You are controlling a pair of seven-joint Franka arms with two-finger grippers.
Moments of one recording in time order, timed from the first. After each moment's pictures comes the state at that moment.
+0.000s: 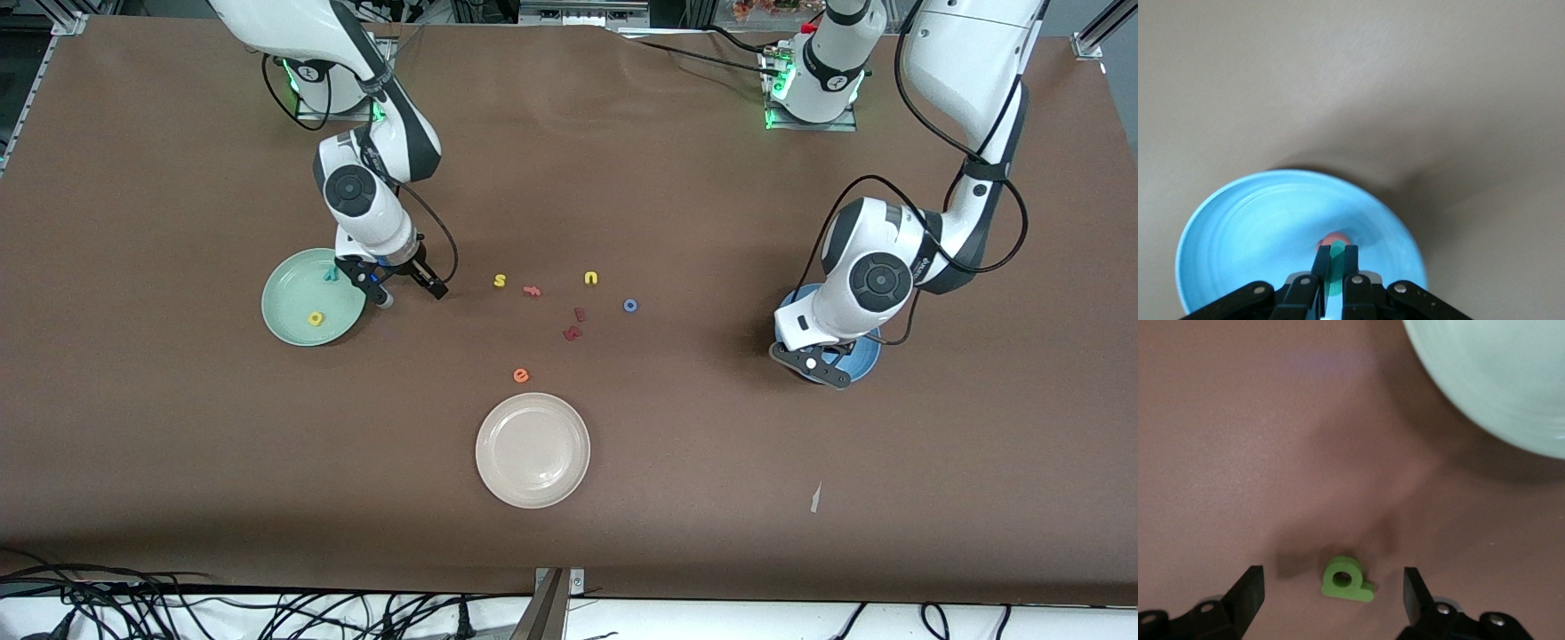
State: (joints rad) left arm -0.15 0.46 -0.04 -1.98 0.16 2.32 0.17; right arm 0.56 0.39 -0.06 -2.30 0.11 2.69 1.16
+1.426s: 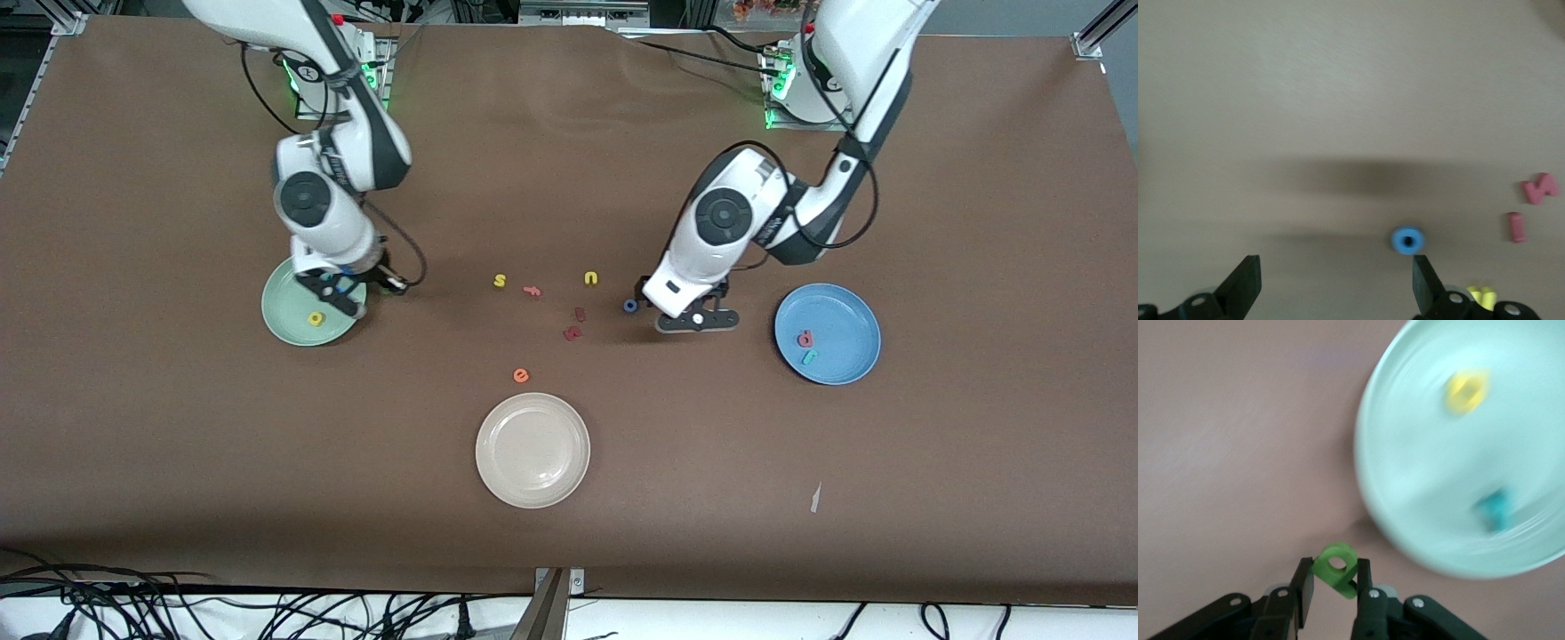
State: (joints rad) left arm -0.33 0.51 -0.28 -1.87 0.10 2.31 -0.76; right arm 0.58 0.27 -0.28 -2.26 0.10 2.45 0.71
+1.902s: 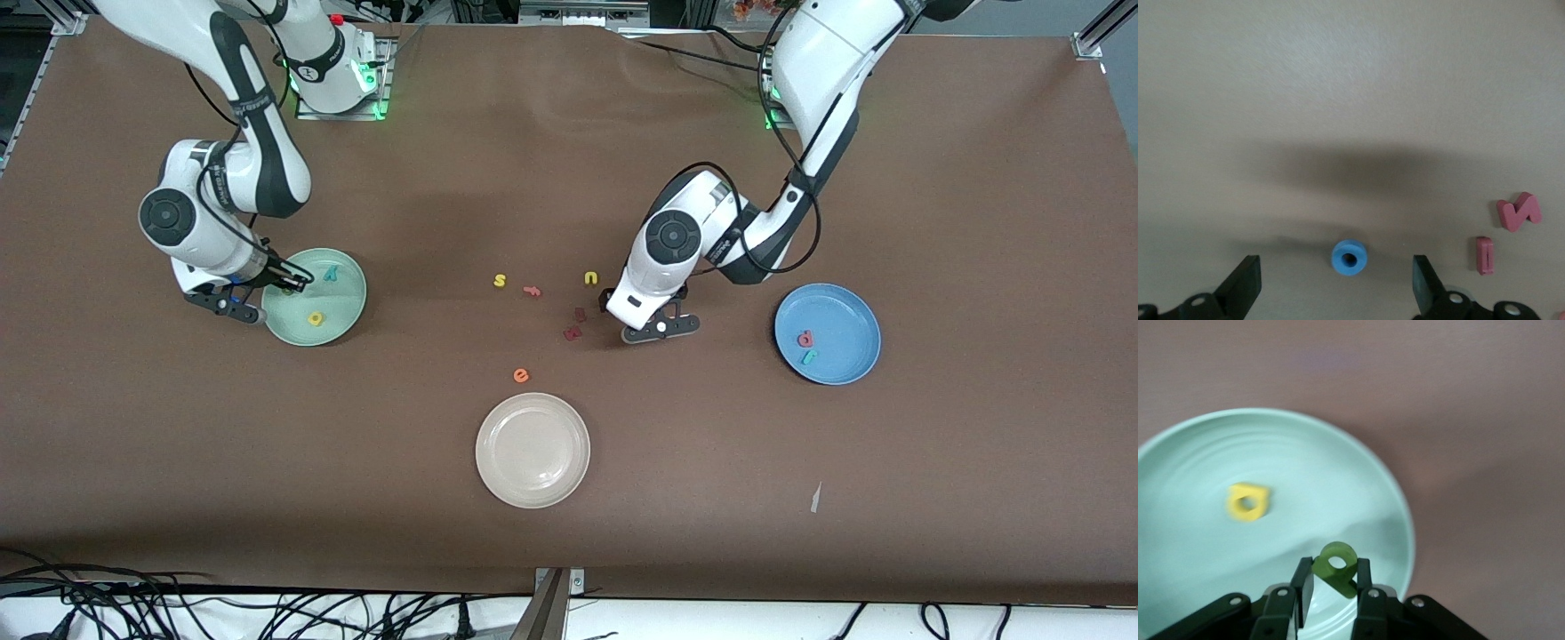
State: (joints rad) left arm -0.38 0.68 -0.28 -1.73 0.10 2.31 -0.89; right arm 0.50 0.32 -0.49 -2.32 0.10 2.48 0.26
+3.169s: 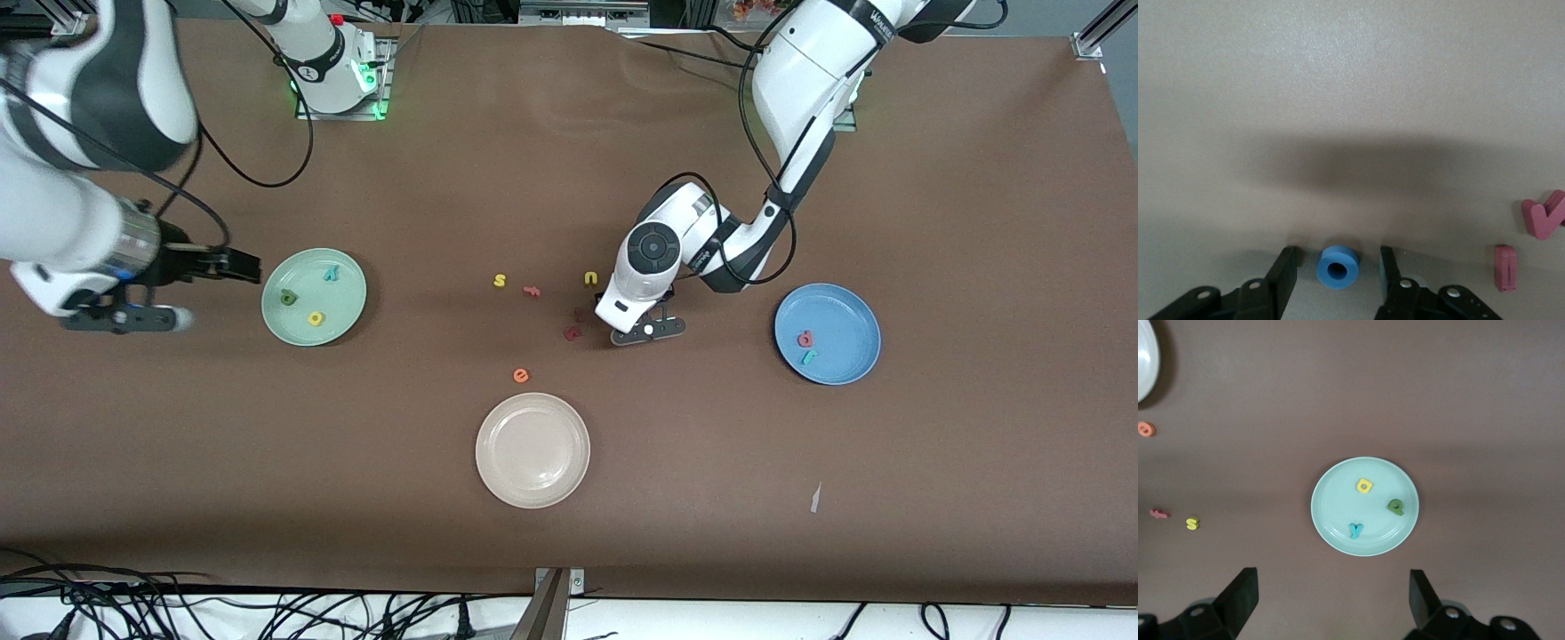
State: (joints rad) left arm -0.41 0.73 -0.27 -1.71 0.12 2.31 -0.92; right arm 0.48 0.27 -0.47 -1.48 0.13 1.58 0.03
